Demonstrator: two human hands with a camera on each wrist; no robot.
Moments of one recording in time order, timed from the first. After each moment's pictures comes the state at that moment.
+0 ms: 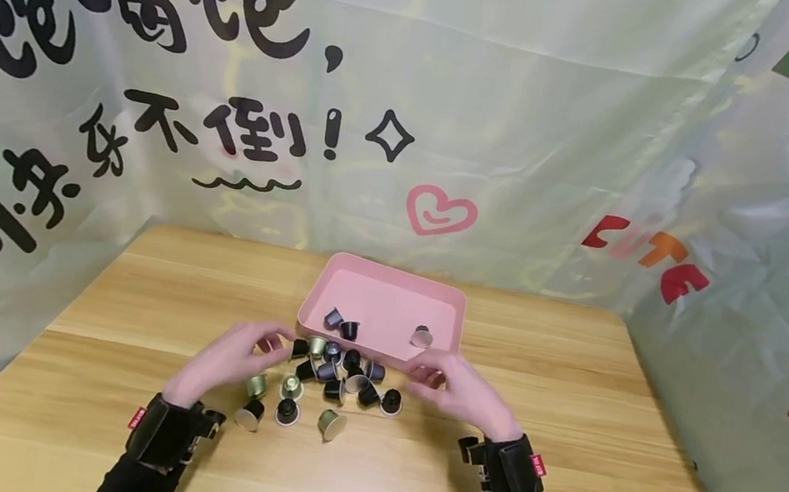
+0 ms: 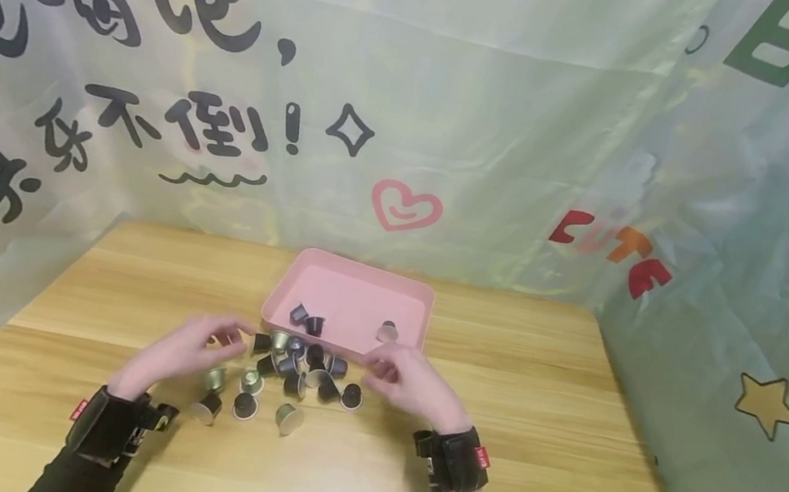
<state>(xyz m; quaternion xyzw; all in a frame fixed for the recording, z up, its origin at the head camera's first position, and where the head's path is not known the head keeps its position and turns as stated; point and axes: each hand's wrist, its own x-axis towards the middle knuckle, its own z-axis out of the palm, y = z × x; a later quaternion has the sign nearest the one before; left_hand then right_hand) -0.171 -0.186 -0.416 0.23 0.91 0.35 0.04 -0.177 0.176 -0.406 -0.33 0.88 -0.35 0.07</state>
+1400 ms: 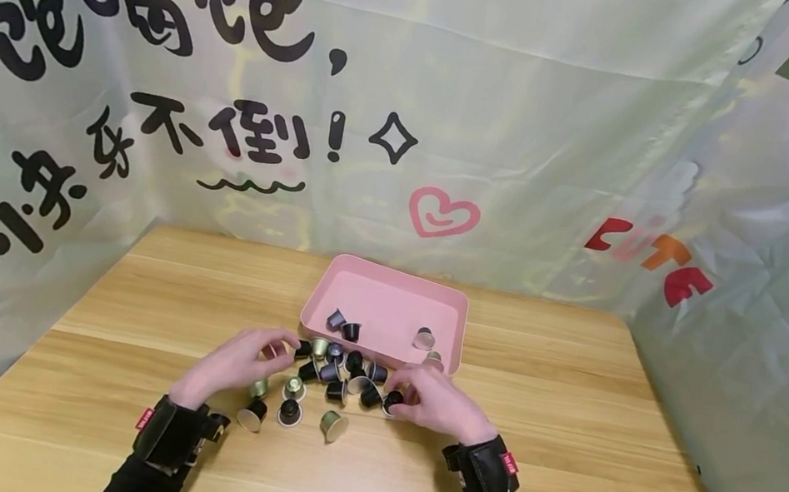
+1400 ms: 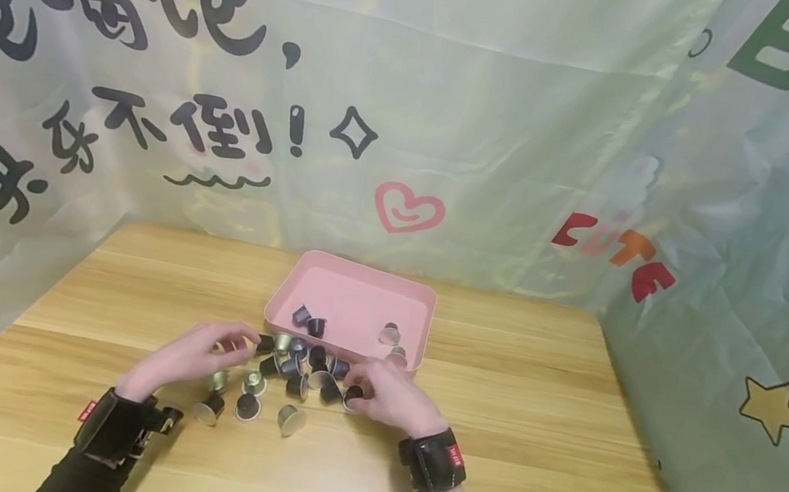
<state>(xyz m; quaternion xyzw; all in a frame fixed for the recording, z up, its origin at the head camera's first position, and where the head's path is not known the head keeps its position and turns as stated) -0.169 -0.186 -0.423 0.23 0.90 0.36 0.08 -0.180 0.151 -0.435 -0.38 0.88 -0.27 0.08</state>
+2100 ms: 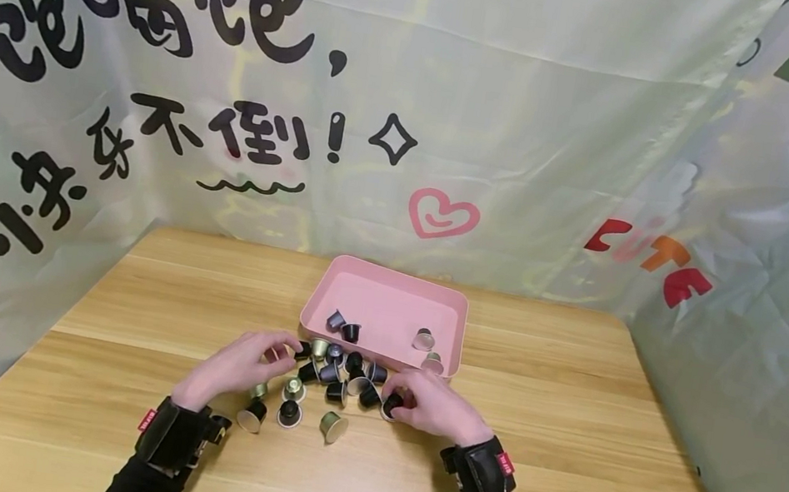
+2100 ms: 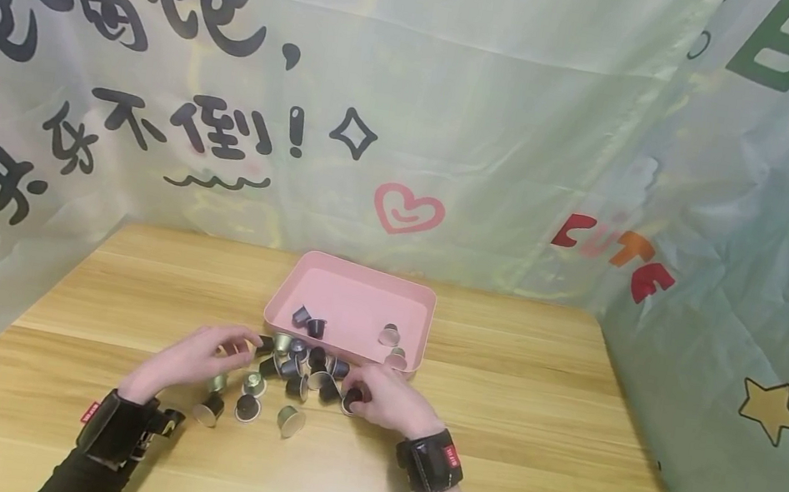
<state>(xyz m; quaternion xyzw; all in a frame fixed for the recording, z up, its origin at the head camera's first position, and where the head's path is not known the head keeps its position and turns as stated) -0.168 -0.181 -0.423 0.22 0.91 0.35 0.08 -0.179 0.147 -0.438 -0.36 0.89 -0.26 0.10</state>
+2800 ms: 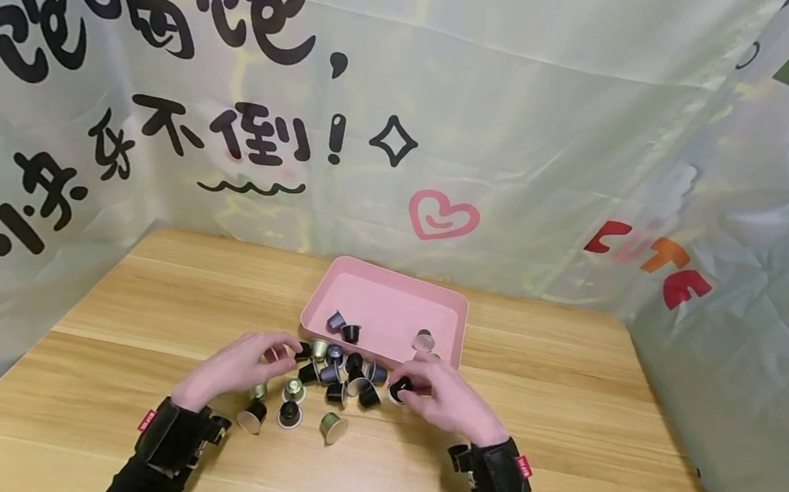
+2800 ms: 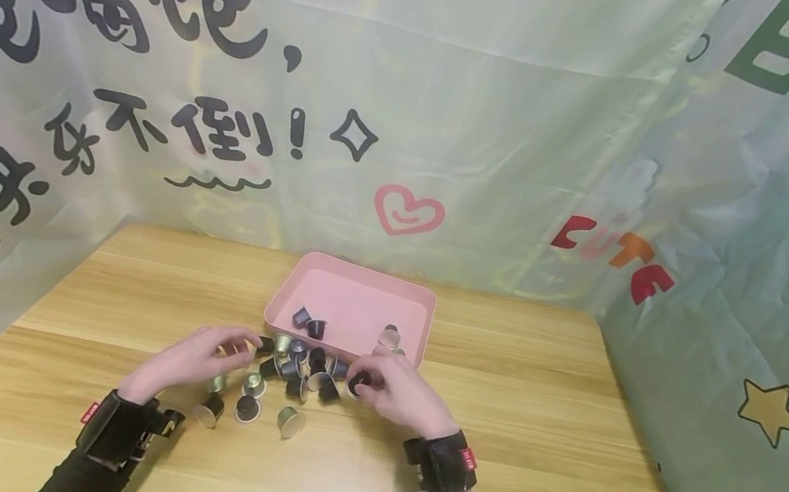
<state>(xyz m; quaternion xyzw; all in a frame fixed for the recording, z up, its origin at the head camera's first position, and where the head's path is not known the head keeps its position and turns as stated) -0.167 -0.183 -0.424 0.22 0.91 0.35 0.08 -0.173 0.159 -0.419 -0.35 0.87 -0.34 0.06</state>
